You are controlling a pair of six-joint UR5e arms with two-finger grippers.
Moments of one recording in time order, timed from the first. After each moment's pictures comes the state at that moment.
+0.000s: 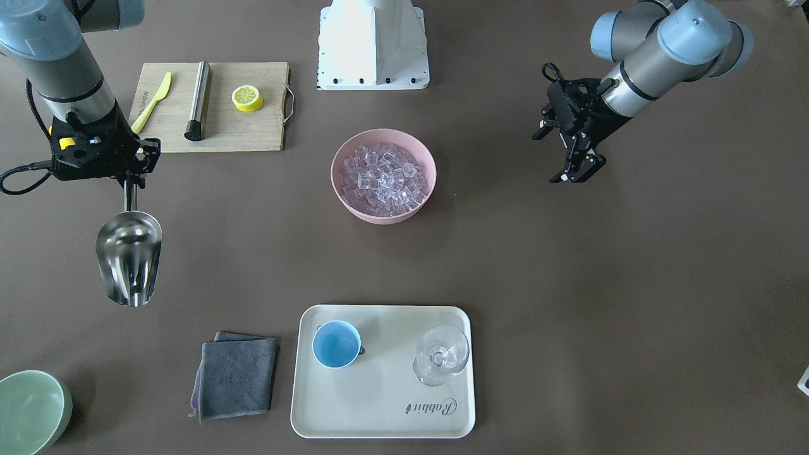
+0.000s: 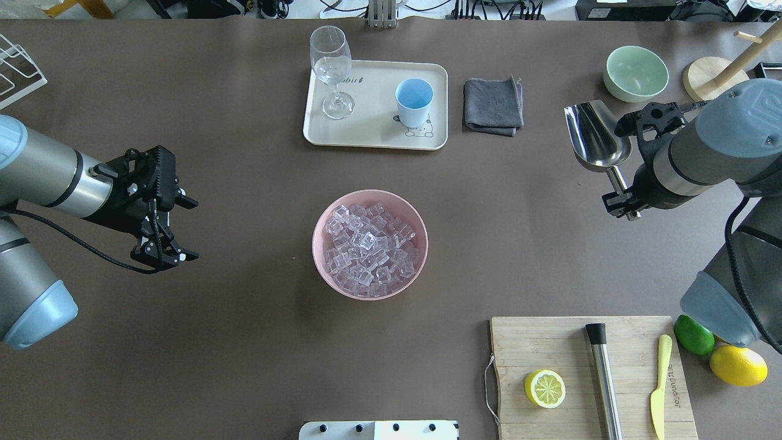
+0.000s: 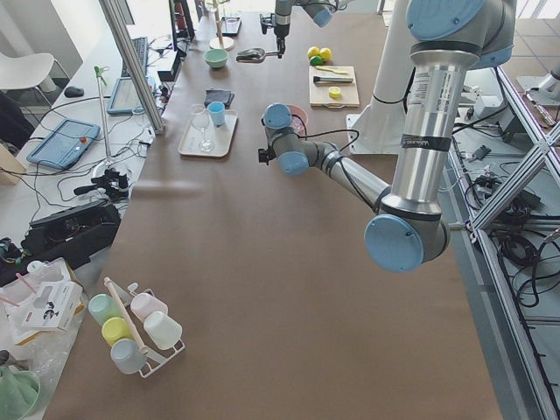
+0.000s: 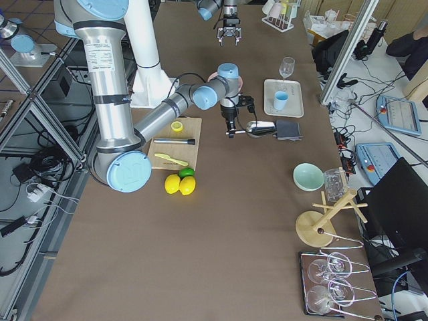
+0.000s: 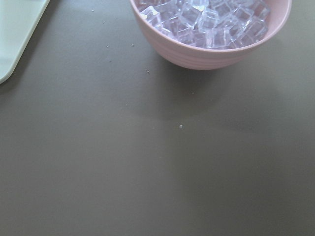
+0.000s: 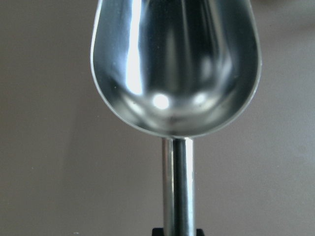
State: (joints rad) left arm -0.78 -1.72 -1.89 -2.13 -2.24 0.18; right arm 0.81 -1.43 2.05 -1.64 1.95 0.71
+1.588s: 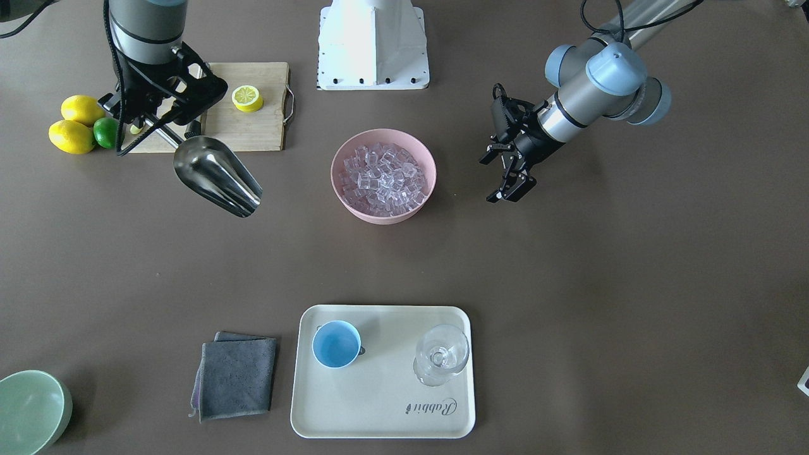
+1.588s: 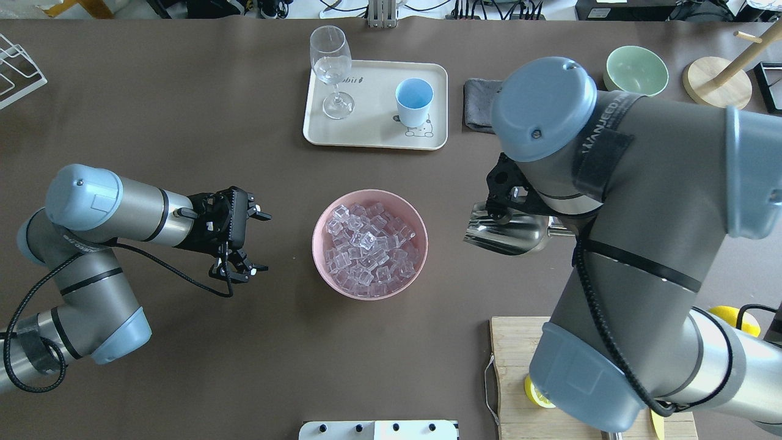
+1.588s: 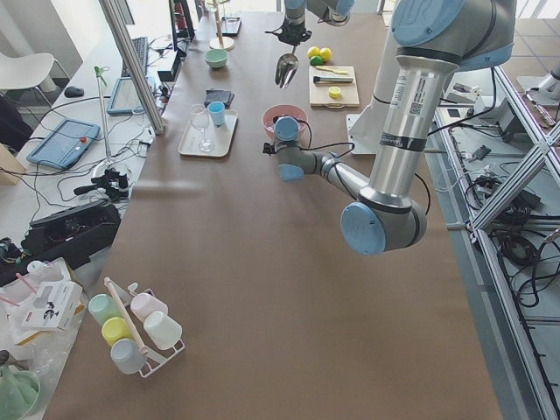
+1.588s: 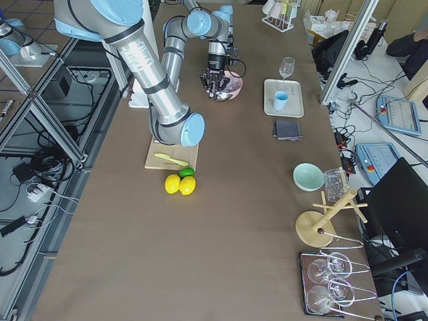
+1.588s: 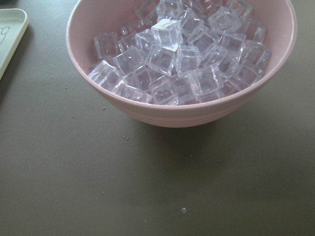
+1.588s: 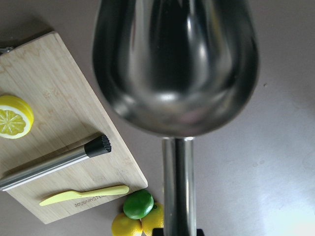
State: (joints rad) left arm -0.61 -1.85 -1.65 -2.49 -2.06 0.21; right arm 0.59 -0.85 2.15 -2.75 1.73 -0.25
